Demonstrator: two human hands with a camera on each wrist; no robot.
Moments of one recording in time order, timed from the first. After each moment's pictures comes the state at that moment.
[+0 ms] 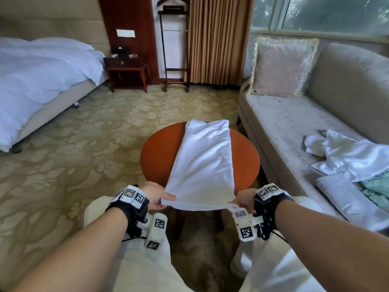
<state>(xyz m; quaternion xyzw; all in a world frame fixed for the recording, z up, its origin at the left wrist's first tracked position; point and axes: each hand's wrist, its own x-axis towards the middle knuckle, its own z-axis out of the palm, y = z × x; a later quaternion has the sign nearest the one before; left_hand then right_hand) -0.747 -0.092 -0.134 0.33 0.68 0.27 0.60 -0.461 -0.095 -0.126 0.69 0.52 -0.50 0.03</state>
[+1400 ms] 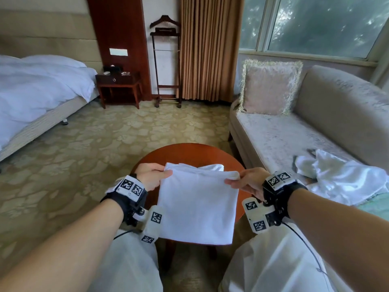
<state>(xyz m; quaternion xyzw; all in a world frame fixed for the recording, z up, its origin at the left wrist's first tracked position) -0.718 -0.007 -0.049 0.51 0.66 0.38 0.40 -0.421 -0.031 -0.026 0.65 0.40 -0.57 -0.32</state>
